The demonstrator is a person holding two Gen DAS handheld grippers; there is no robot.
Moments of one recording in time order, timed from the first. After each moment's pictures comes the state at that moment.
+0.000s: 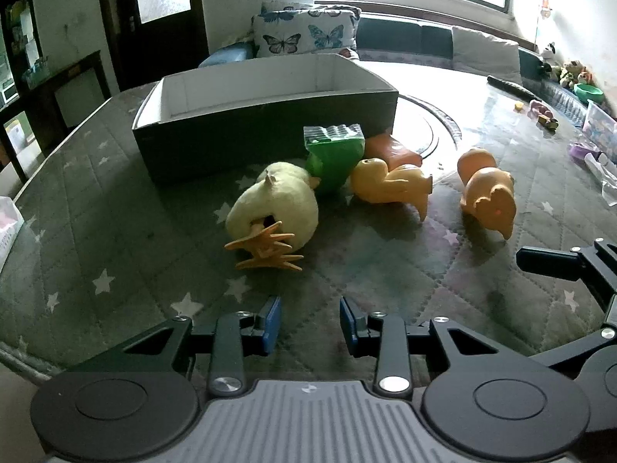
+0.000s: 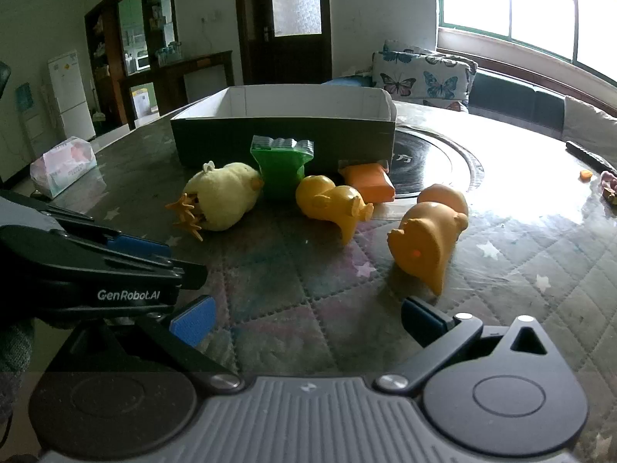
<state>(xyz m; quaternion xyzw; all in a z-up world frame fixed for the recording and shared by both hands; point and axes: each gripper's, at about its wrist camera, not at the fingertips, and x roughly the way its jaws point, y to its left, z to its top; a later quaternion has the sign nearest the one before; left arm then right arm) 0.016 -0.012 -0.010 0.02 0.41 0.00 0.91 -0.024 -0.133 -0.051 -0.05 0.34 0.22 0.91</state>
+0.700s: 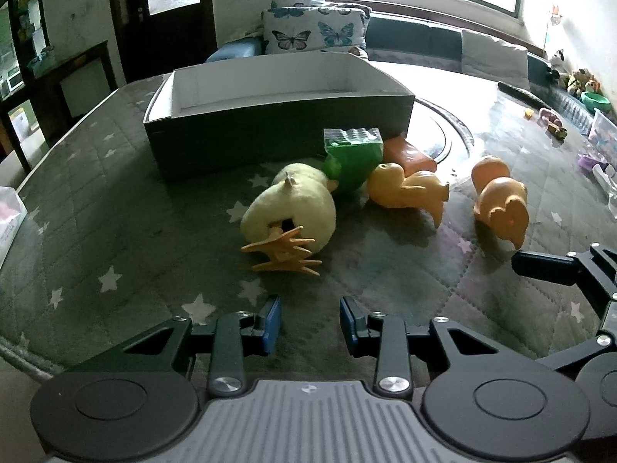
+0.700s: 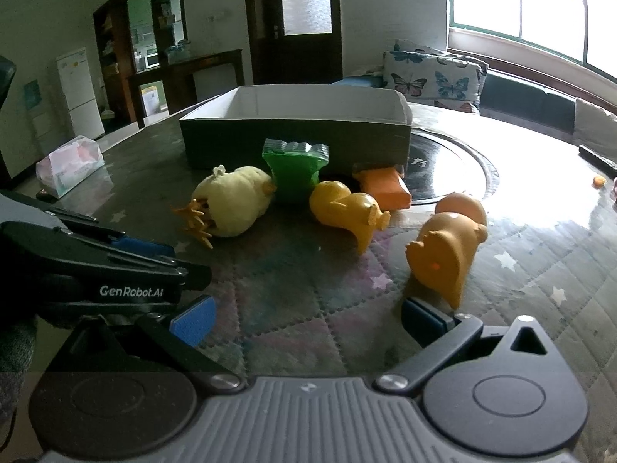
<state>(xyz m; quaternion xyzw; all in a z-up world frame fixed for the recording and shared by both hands) 0.021 0.000 -0.008 0.00 0.42 0.01 0.91 -0.016 -0.122 -0.051 -0.05 0.34 0.24 0.91</state>
